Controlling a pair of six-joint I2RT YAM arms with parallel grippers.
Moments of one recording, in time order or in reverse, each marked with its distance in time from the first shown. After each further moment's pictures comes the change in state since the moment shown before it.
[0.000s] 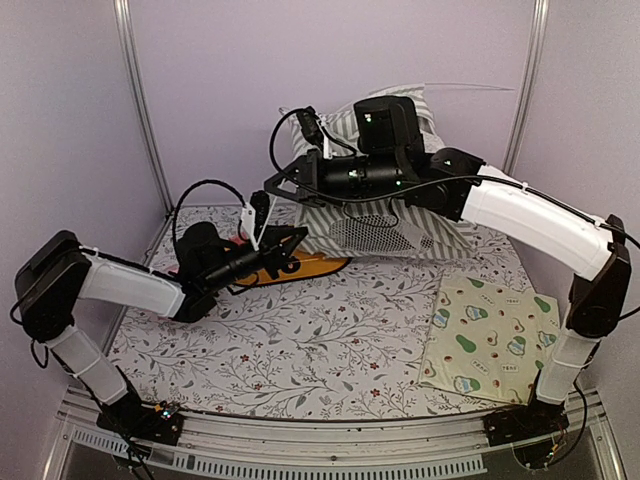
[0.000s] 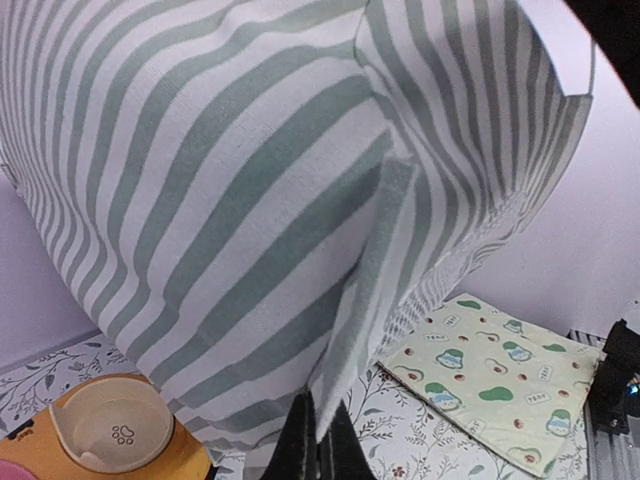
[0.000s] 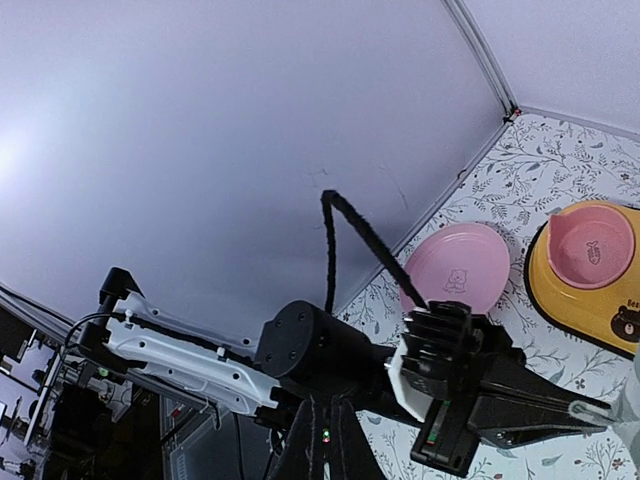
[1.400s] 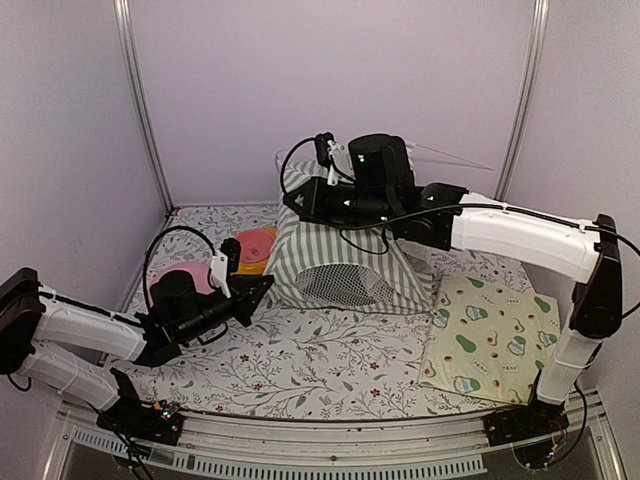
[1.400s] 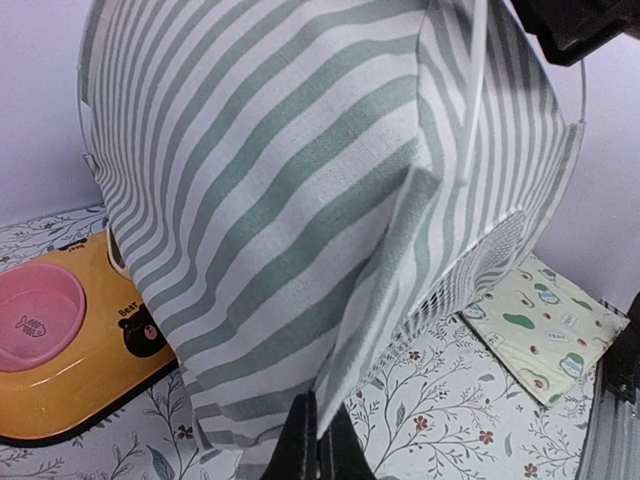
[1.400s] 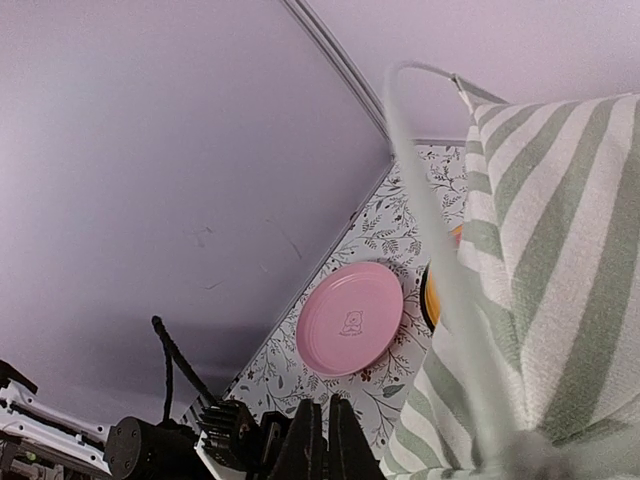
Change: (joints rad) left arm -0.121 -0.340 -0.390 -0.155 -0.329 -0.085; right arm -0.006 -0.014 -0.233 0.204 0.320 0.000
